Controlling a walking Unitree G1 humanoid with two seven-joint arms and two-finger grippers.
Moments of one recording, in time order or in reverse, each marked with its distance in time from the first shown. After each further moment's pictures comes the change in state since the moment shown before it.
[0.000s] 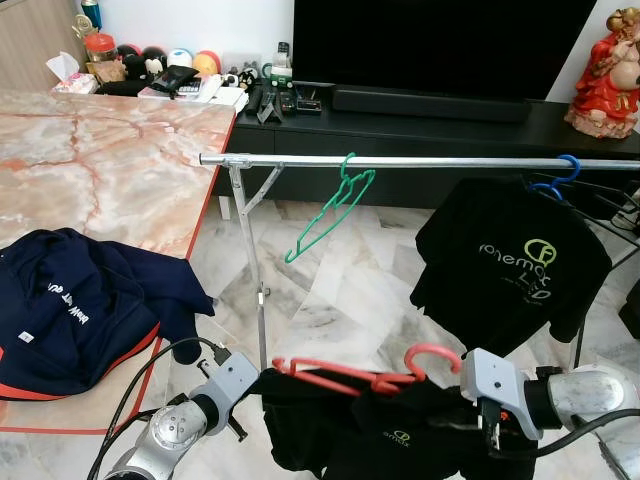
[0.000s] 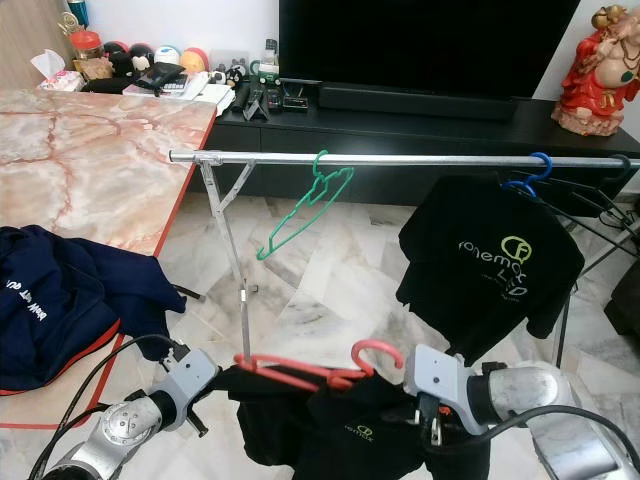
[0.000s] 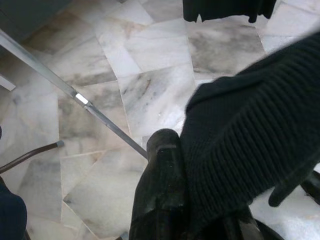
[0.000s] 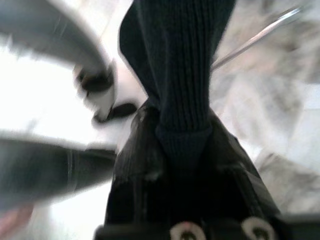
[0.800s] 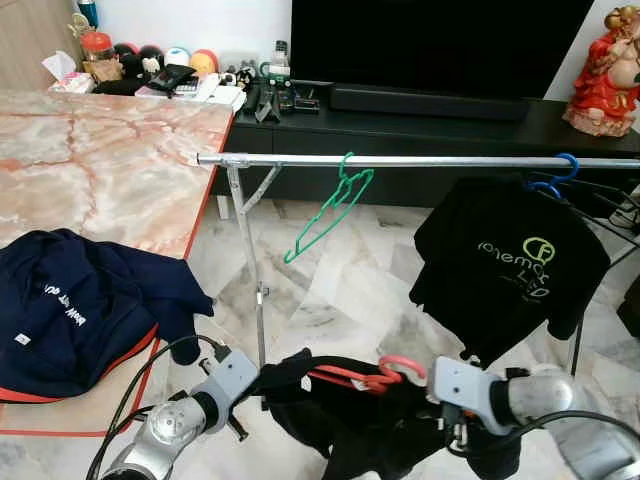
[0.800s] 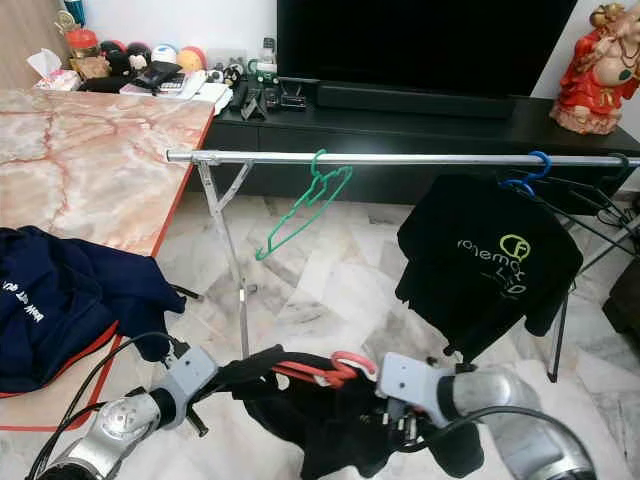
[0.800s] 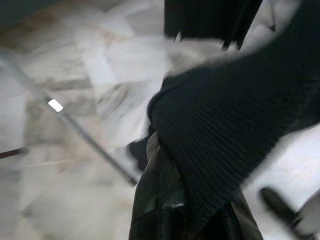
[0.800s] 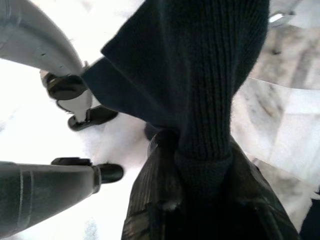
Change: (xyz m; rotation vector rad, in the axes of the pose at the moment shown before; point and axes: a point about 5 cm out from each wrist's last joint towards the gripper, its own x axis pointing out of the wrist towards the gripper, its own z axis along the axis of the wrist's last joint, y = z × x) left arm -0.003 0.007 0.014 -0.144 -0.072 -0.098; right arm 0.042 -0.014 0.003 -0.039 0.048 -0.177
